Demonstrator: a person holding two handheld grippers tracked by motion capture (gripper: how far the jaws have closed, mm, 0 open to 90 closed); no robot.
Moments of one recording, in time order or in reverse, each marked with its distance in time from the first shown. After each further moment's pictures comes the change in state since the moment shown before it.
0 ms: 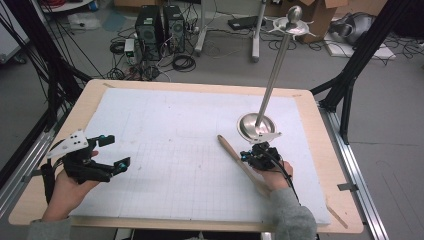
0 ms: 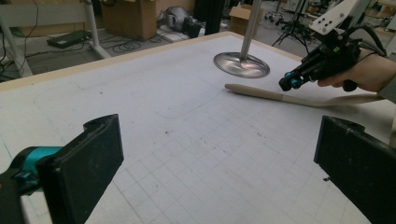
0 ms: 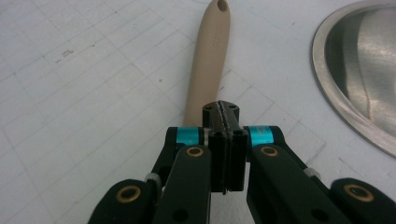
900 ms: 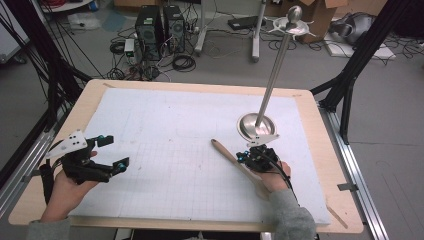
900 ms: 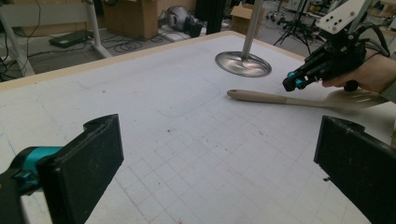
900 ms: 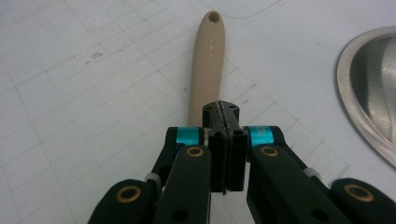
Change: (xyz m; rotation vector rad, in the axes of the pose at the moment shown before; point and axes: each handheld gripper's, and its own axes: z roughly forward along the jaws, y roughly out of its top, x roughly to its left) left arm 0.001 -0.001 -0.002 0.000 0.005 -0.001; right arm 0.008 0.001 -0.001 -0.045 0.049 -0.076
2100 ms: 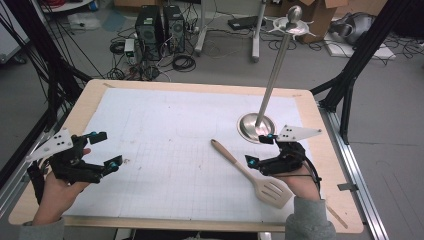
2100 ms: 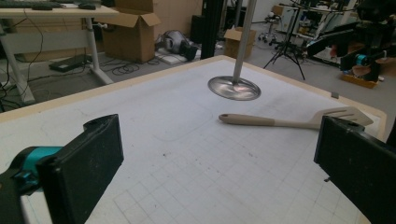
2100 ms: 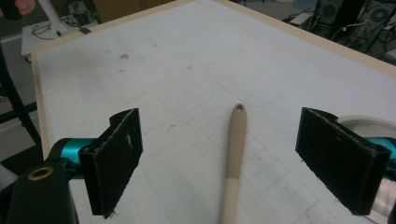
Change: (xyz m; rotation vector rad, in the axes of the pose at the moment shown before) left arm -0.005 0.015 -0.019 -0.091 -0.021 0.019; right arm 0.010 0.027 -0.101 -0.251 0.114 -0.003
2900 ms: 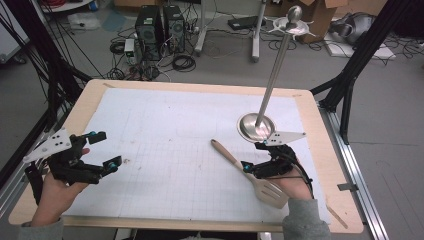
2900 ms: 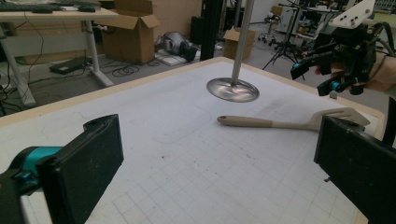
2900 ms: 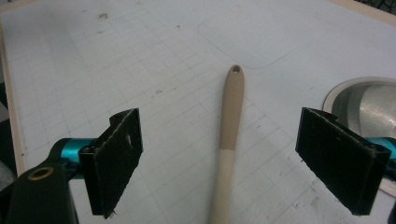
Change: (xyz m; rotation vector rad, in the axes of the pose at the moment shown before) left arm -0.005 0.005 -0.004 -0.004 0.001 0.012; right arm -0.007 -0.021 0.028 0.123 -0.022 -0.001
